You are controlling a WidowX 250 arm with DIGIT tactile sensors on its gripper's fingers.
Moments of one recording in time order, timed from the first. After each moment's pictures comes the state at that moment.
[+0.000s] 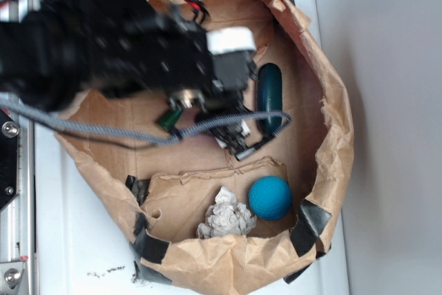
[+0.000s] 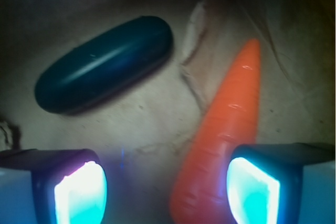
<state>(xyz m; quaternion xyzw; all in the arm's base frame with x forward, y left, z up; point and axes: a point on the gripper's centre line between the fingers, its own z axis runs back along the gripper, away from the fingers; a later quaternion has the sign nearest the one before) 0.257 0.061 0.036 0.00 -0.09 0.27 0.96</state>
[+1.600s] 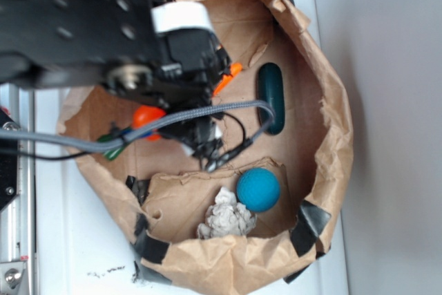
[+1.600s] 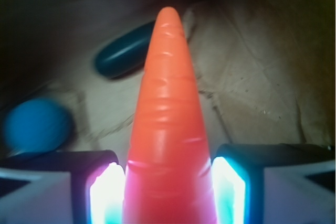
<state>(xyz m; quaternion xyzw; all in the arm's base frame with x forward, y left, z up) 0.236 0.030 0.120 -0.05 -0.08 0.25 0.96</state>
